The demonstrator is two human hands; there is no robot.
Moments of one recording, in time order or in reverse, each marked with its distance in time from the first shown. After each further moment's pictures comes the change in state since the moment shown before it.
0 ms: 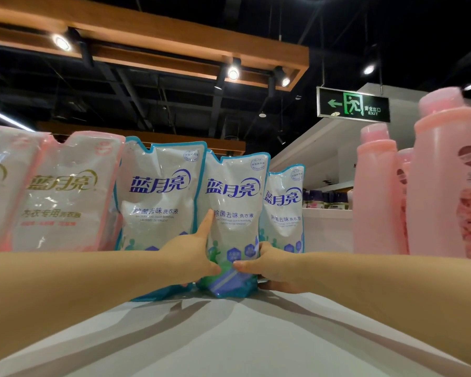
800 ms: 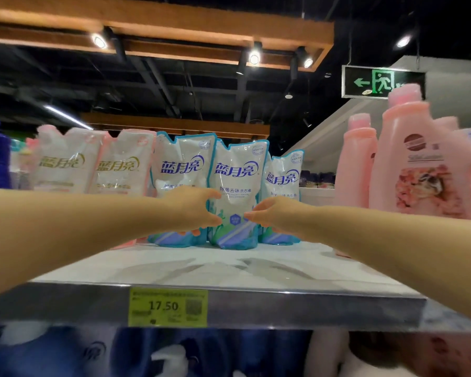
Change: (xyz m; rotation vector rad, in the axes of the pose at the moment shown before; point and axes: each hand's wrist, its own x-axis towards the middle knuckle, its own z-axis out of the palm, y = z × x) left_hand -0.109 0.048 -0.046 0.109 0.102 -0.041; right_hand -0.136 -0.035 -0.031 -0.443 0.082 -0.305
